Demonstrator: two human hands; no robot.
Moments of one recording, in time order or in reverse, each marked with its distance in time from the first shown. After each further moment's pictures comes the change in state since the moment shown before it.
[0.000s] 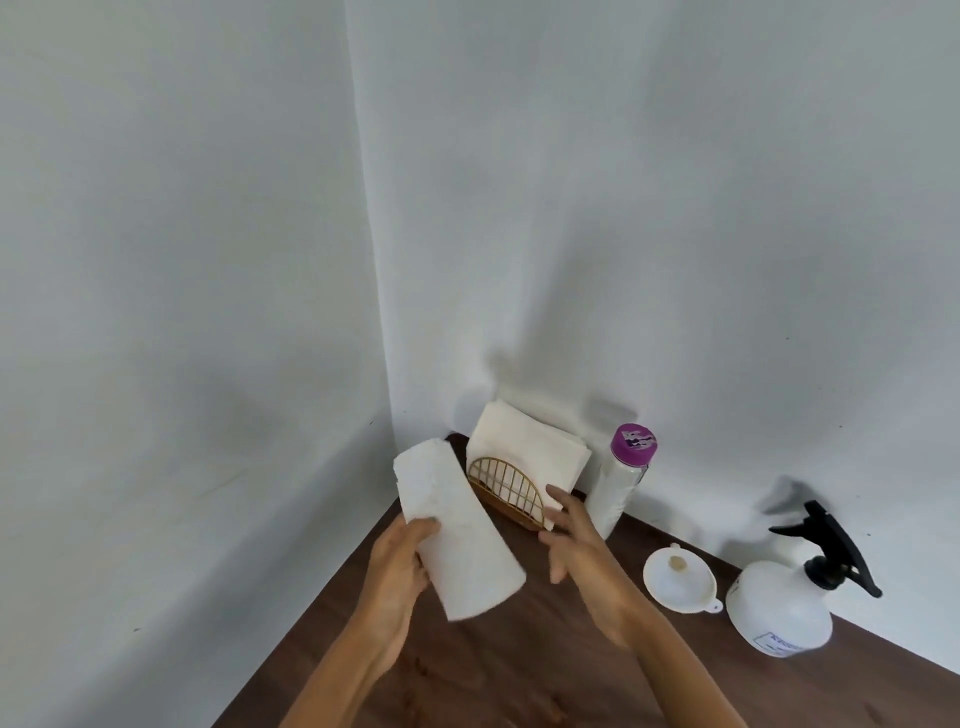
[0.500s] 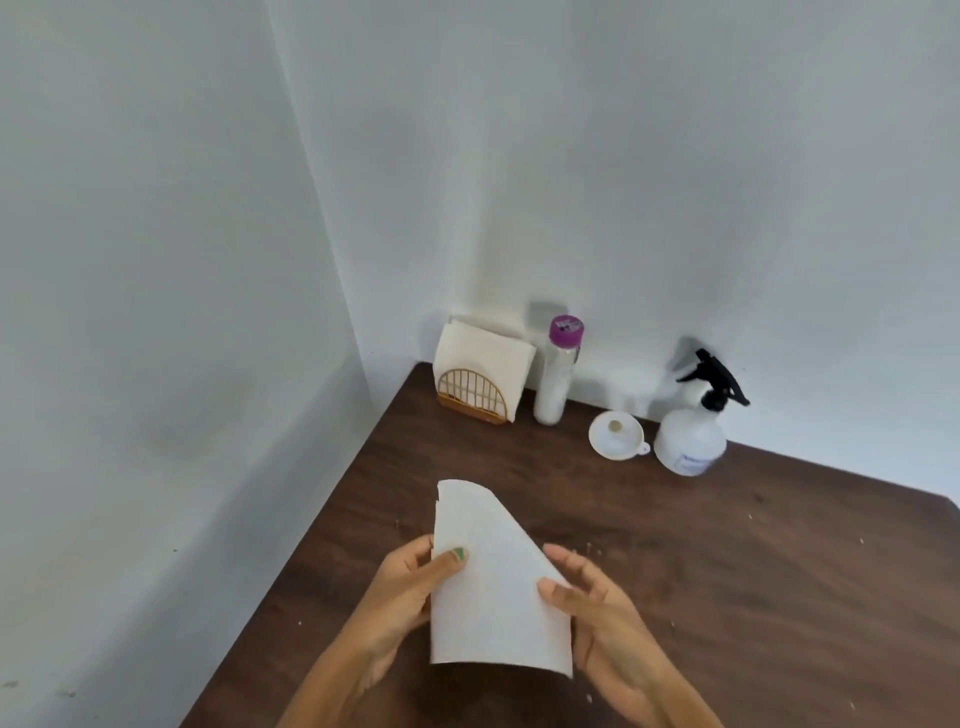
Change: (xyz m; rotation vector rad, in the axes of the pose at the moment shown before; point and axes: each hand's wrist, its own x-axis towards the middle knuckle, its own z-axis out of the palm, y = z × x) left_hand -0.132 -0.028 -0.034 0.361 -0.219 -0.304; right_hand -0.188 0.083 0.048 0.679 0.164 0.219
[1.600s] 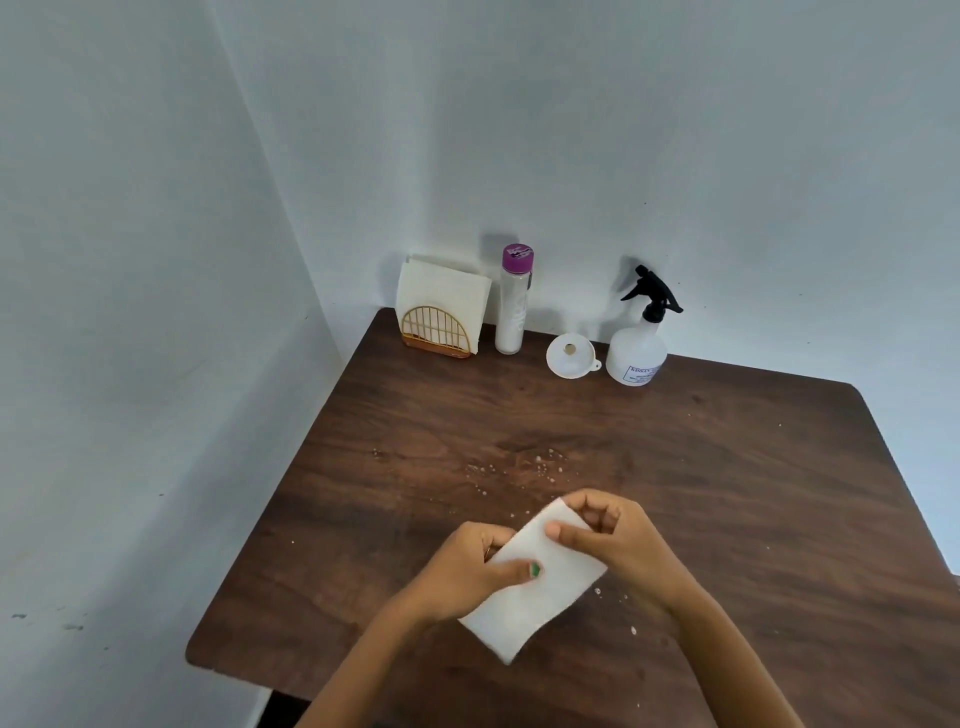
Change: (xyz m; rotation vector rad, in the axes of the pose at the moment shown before) left_hand -0.044 -0.056 0.044 0.669 -0.437 0.158; right_hand -0.077 0.013 -0.033 -0.631 0.046 -0.348
